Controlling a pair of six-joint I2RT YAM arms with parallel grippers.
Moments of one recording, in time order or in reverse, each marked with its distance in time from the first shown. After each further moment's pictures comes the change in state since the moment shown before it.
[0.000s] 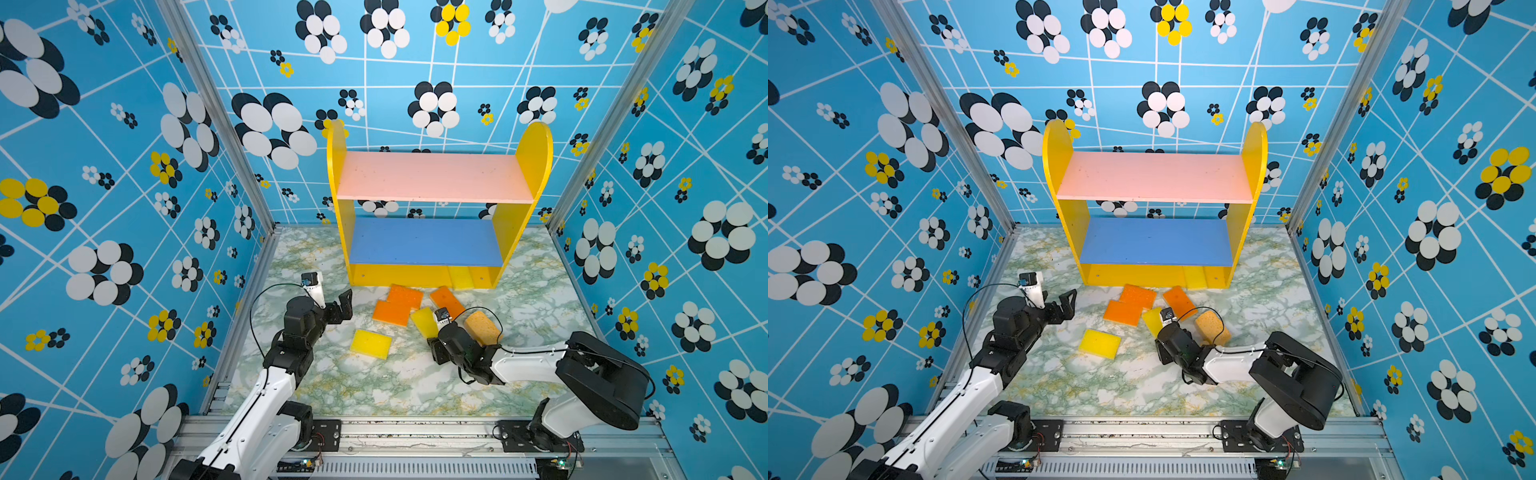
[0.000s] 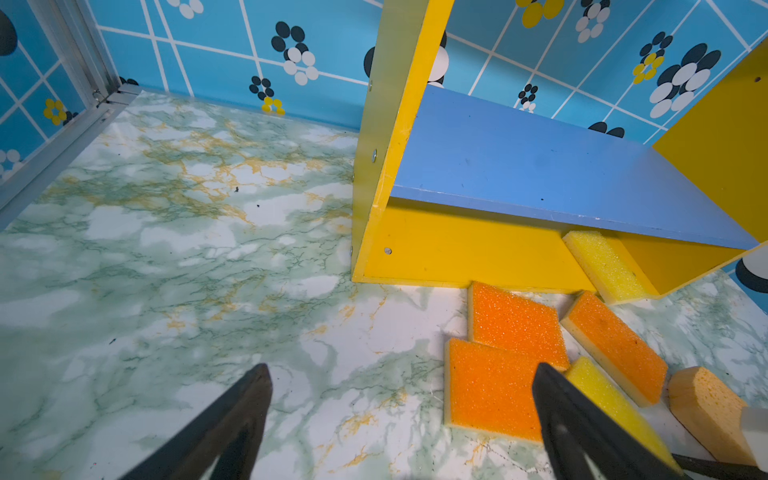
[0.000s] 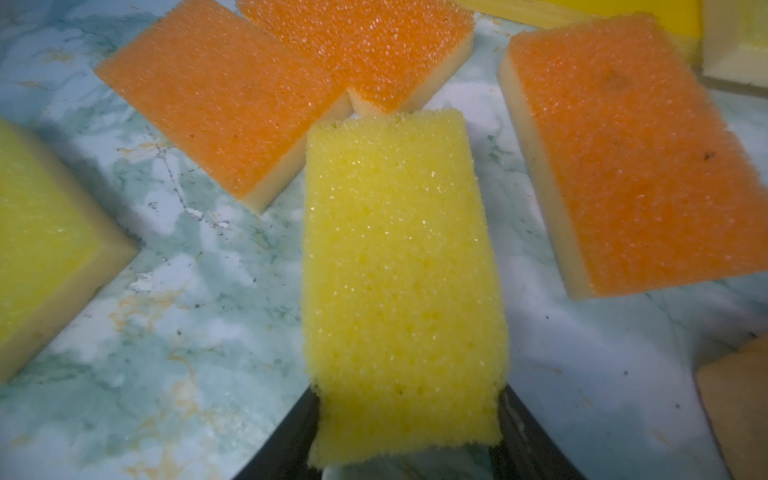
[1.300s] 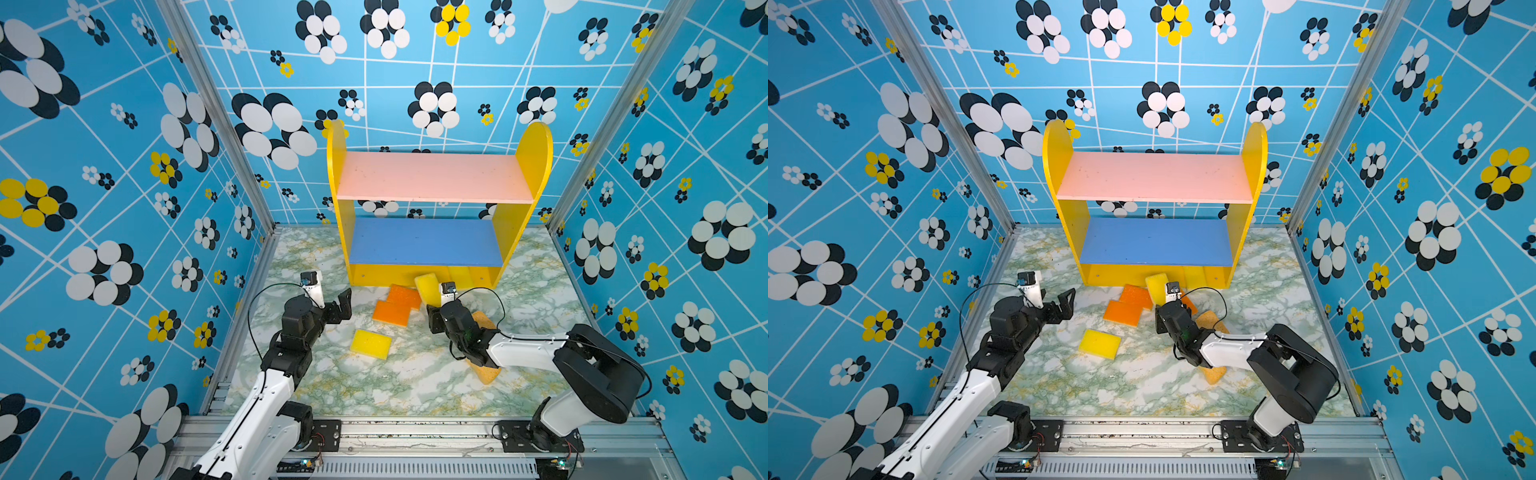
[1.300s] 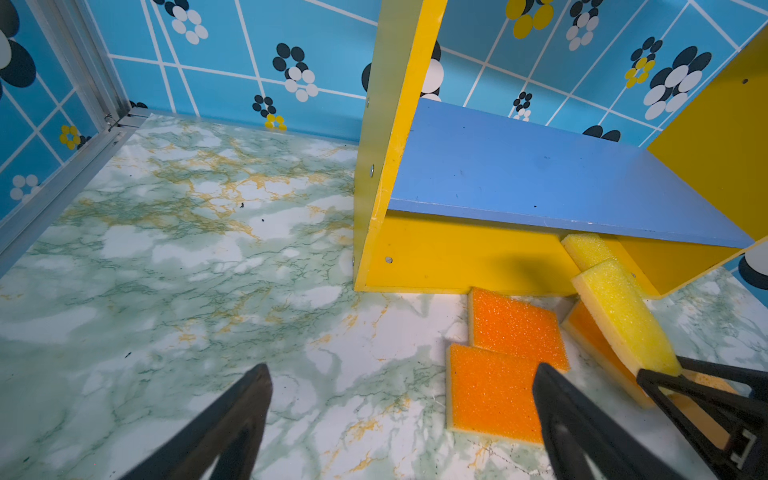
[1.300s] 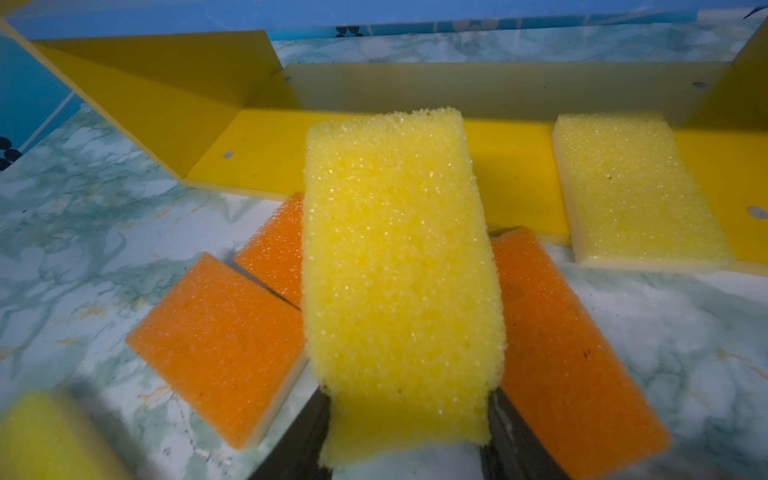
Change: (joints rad) left arm -0.001 -0.029 0.011 -0.024 -0.006 0.025; right arm -0.114 0.077 0.137 0.178 0.103 0.021
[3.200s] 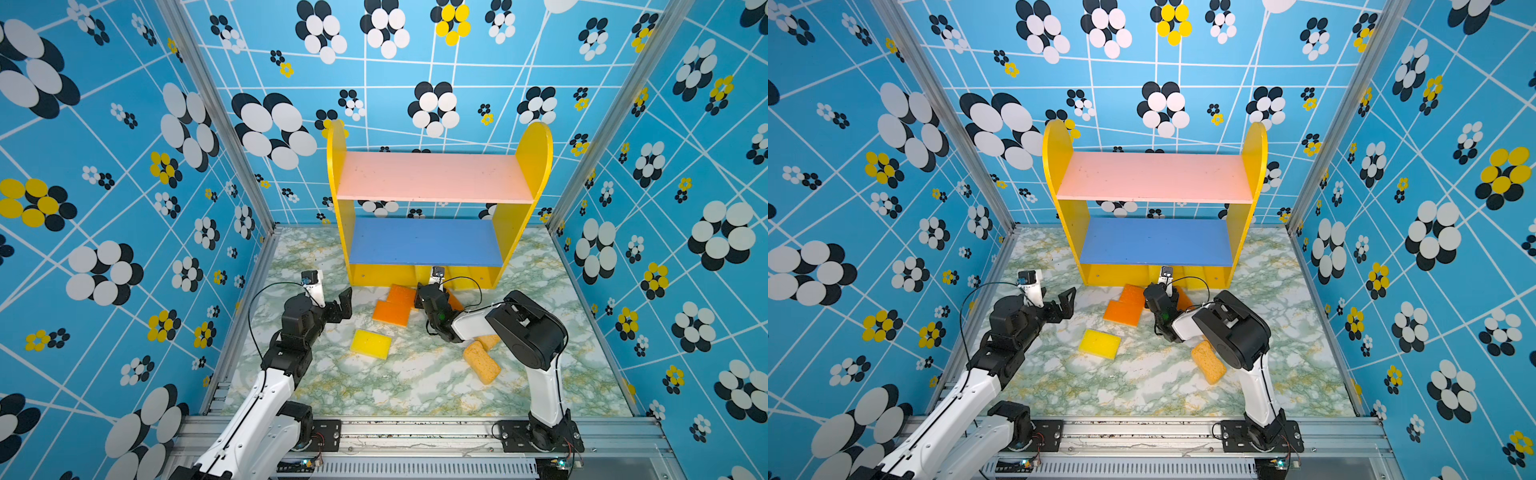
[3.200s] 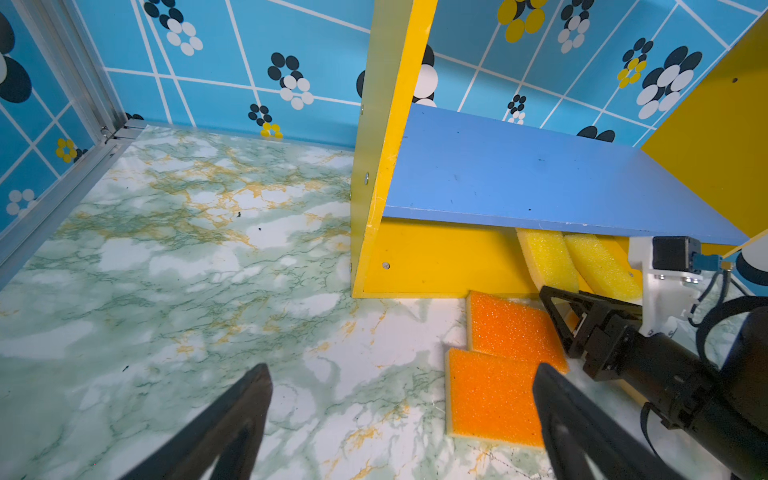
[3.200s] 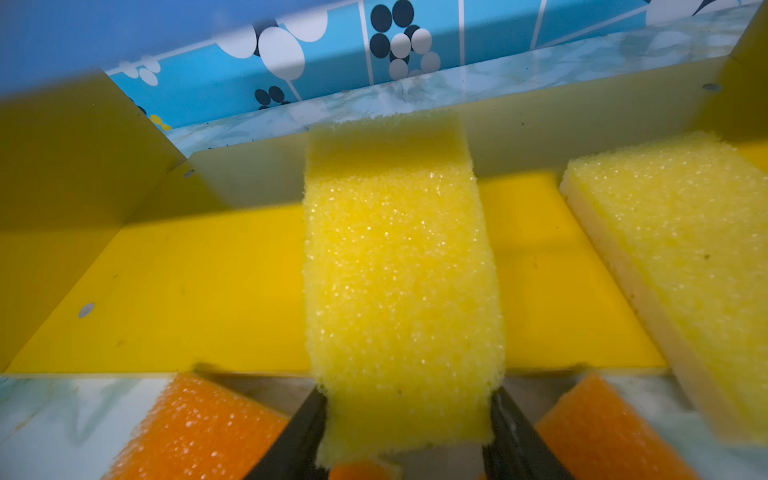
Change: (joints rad) left arm 0.000 0.006 0.003 0.020 0.011 0.018; right arm -0.060 0.455 0.338 0.171 0.157 0.102
